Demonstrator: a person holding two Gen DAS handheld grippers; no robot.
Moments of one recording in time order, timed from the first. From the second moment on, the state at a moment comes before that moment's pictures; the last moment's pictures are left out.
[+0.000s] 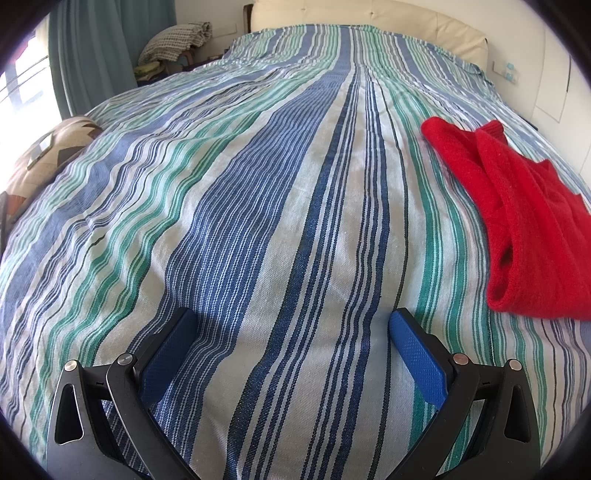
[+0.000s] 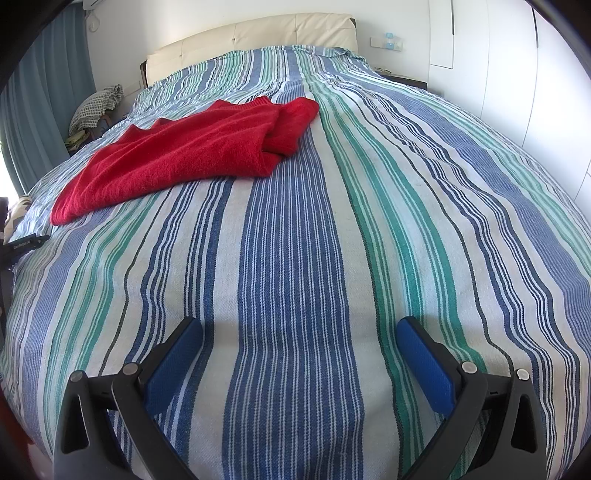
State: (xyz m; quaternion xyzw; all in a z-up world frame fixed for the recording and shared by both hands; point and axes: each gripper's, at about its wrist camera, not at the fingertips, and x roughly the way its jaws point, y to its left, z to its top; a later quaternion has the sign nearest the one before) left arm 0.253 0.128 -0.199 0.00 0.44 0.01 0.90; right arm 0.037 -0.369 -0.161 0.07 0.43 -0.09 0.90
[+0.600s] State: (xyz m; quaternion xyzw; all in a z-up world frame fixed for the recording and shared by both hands) left arm 0.202 0.125 -0.151 -0.01 0.47 -0.02 0.88; right arm 0.072 -0.404 -0.105 0.16 0.43 -0.04 0.89
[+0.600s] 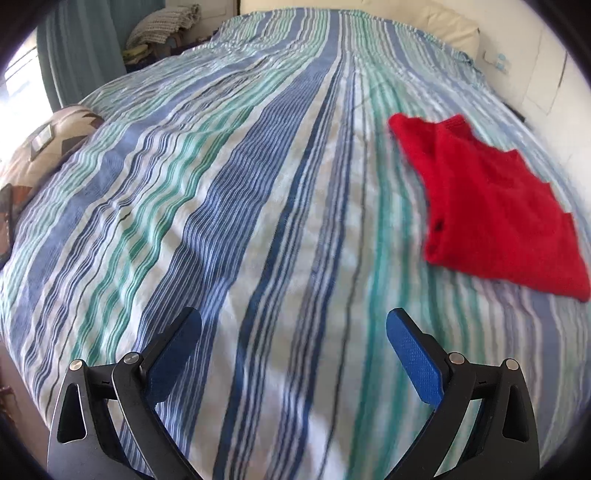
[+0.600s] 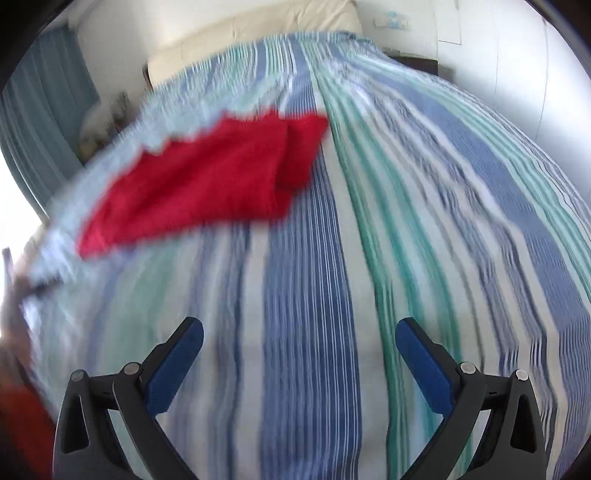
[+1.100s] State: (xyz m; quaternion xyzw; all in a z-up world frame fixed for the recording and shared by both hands) left arm 0.138 0.093 -0.148 -0.02 0.41 -0.09 0.91; right arm 0.269 -0.464 -0.147 0.38 0.50 0.00 0.77
